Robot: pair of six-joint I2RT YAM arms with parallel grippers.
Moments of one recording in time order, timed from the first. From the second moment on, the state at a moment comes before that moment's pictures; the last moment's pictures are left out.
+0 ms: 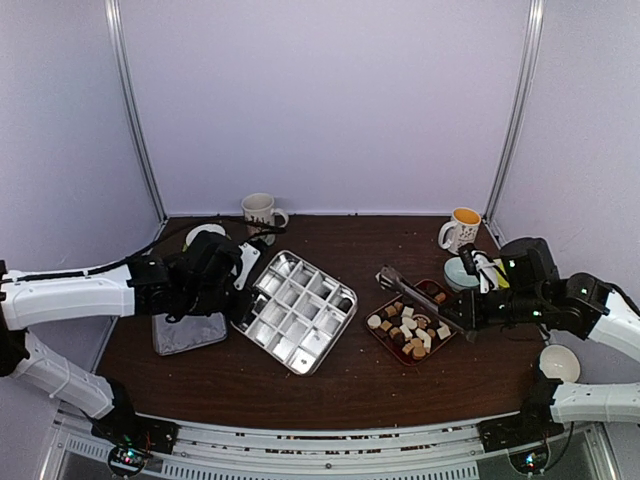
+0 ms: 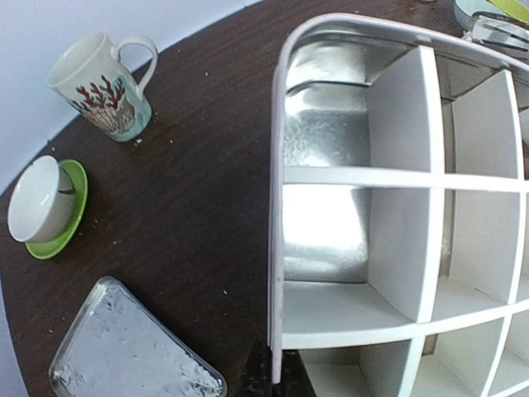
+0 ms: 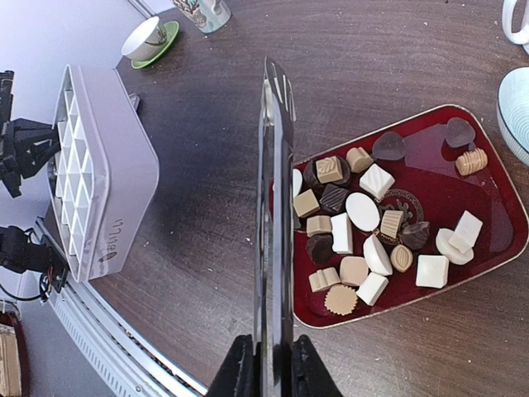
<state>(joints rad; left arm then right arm) -0.93 1.30 0.92 -0.40 -0.32 -0.16 0.72 0.79 0.73 -0.63 -0.07 0.52</state>
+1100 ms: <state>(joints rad) -0.82 1.62 0.97 -0.35 0.04 -0.18 0.73 0.73 0.63 -0.41 -0.37 0.52</state>
